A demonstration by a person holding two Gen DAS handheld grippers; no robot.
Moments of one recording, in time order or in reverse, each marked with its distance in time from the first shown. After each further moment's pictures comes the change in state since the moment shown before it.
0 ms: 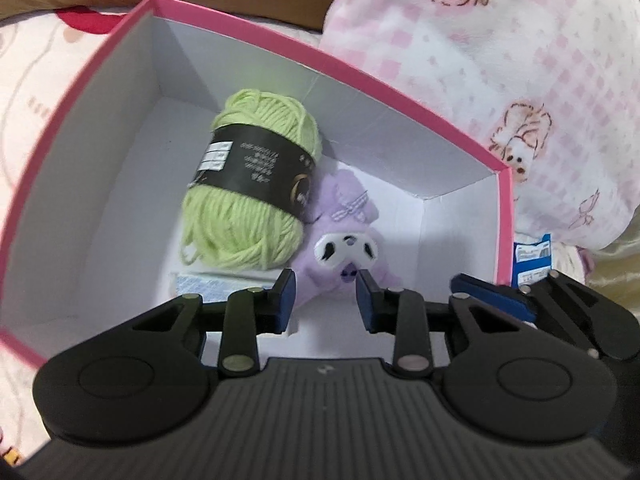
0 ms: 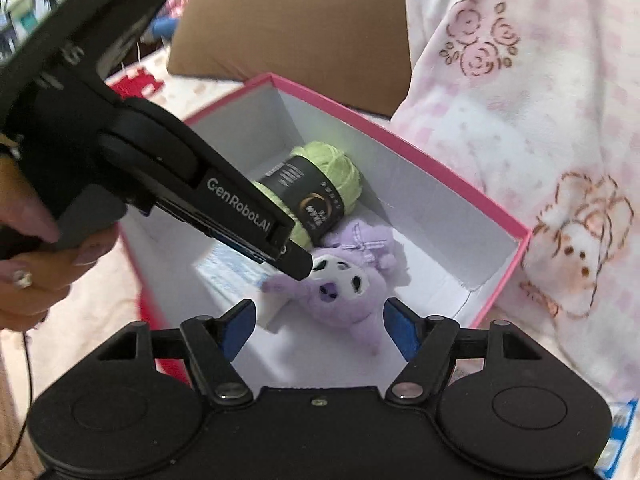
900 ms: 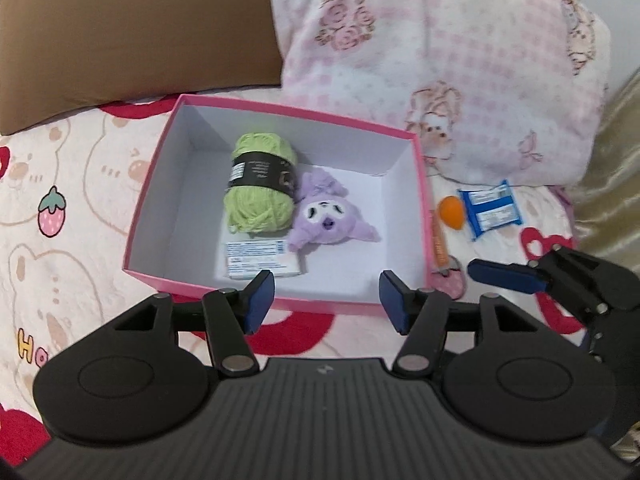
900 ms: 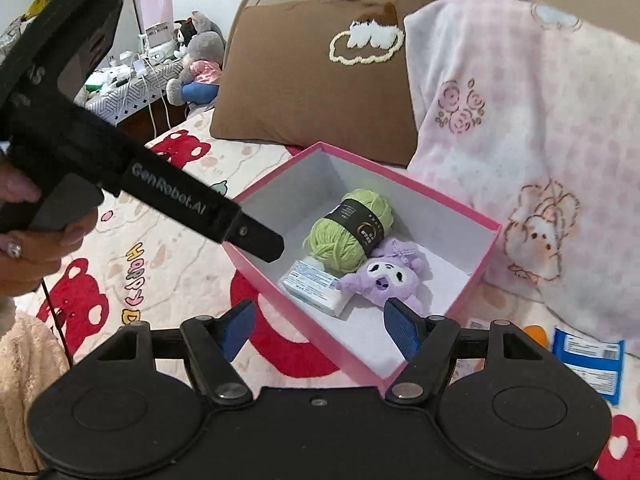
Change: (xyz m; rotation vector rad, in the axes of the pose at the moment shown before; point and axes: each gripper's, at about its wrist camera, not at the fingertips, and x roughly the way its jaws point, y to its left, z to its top) left arm -0.144 -0.042 -0.068 0.239 -0.106 0.074; right arm -0.116 0.053 -0.032 0.056 -0.140 0.018
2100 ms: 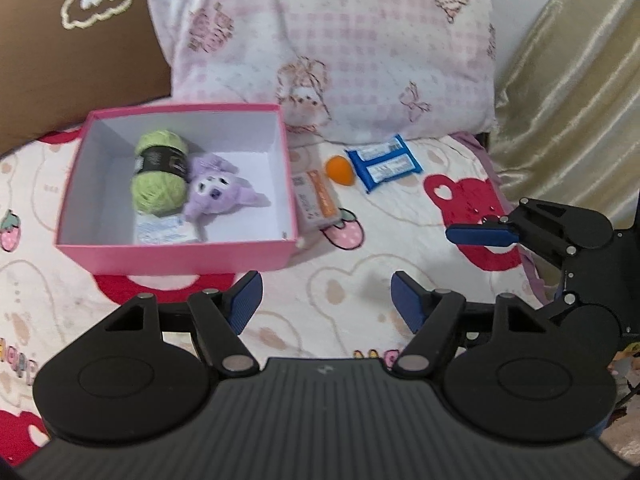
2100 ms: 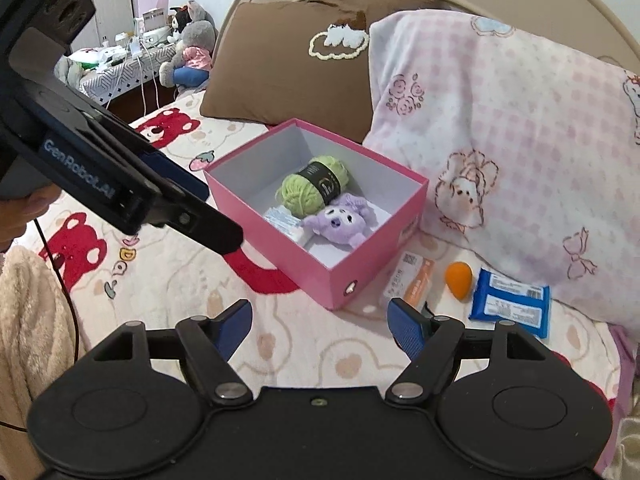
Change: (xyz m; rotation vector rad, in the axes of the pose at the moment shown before) left arm -0.045 -0.099 -0.075 0.180 -0.005 -0.125; right arm -0.100 -0.010 -0.071 -0.047 0.024 -0.097
